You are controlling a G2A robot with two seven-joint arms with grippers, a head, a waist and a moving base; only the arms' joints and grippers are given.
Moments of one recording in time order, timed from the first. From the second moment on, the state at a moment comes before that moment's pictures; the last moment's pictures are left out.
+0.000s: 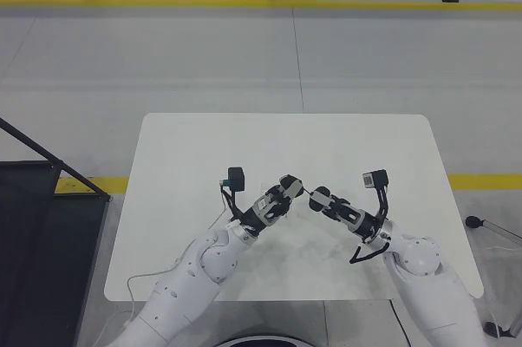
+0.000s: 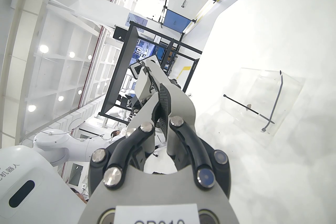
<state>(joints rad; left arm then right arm) 1.07 -1.38 -0.94 -1.29 0.53 -0.70 0.21 -1.17 -1.12 1.24 -1.45 0.29 -0.55 0.75</state>
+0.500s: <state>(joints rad) 1.08 -1.39 -0.96 -1.29 0.54 -0.71 0.21 -1.17 -1.12 1.24 -1.45 0.29 -0.54 0.75</state>
